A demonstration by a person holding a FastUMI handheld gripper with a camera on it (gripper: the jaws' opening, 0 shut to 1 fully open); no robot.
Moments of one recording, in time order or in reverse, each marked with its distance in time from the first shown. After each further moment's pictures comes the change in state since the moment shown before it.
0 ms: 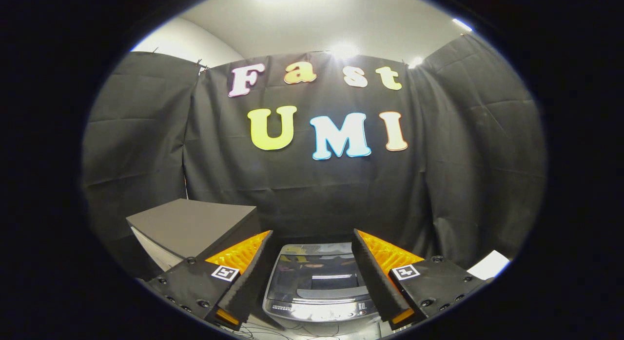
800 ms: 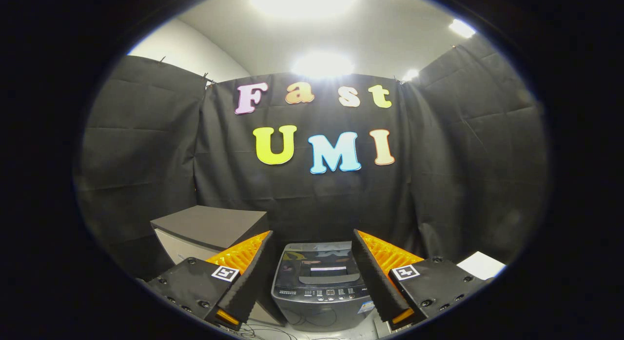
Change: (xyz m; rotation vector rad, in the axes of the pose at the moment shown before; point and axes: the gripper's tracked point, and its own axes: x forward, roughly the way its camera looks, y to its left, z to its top) arm -0.131 -0.001 0.029 -0.007 -0.071 -0.014
